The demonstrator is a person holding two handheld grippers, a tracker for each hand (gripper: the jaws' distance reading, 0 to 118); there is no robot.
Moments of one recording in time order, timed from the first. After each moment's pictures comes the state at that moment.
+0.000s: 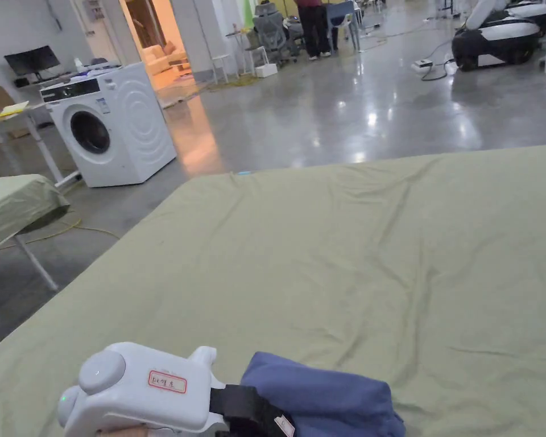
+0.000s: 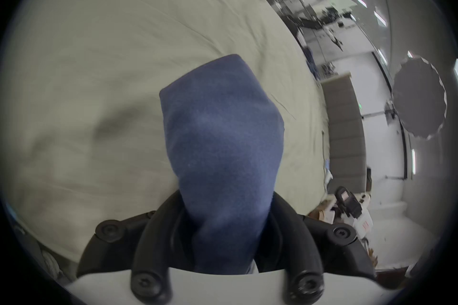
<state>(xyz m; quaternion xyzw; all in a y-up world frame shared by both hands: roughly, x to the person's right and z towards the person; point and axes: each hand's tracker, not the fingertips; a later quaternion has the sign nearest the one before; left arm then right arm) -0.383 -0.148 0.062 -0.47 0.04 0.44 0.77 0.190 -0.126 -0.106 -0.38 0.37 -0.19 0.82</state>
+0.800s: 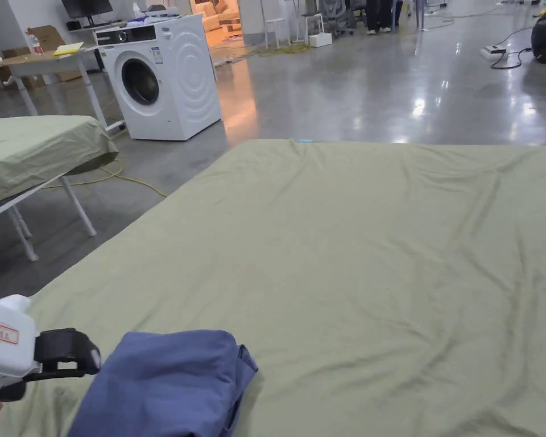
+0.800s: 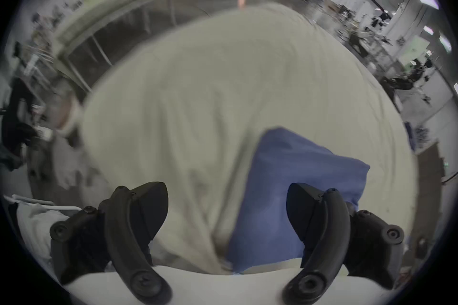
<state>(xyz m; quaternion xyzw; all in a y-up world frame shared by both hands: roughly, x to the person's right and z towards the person) -0.570 -0.114 0.231 -0.43 0.43 0.27 0.74 0.091 -0.091 -0.098 -0.37 0.41 -0.12 0.83</state>
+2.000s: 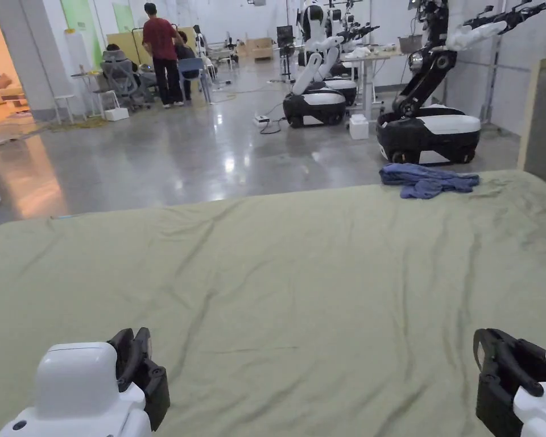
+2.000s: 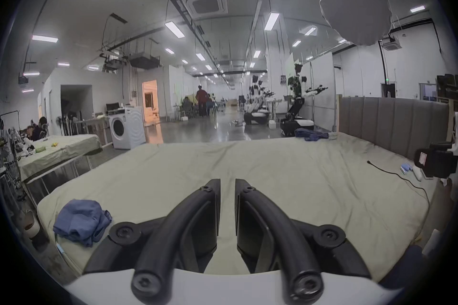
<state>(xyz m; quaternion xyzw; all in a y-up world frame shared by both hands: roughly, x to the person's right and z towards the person) -0.025 -0.086 0.045 -0.07 0.23 -0.02 0.97 0.287 -0.094 -0.062 -0.08 0.19 0.01 0.98</state>
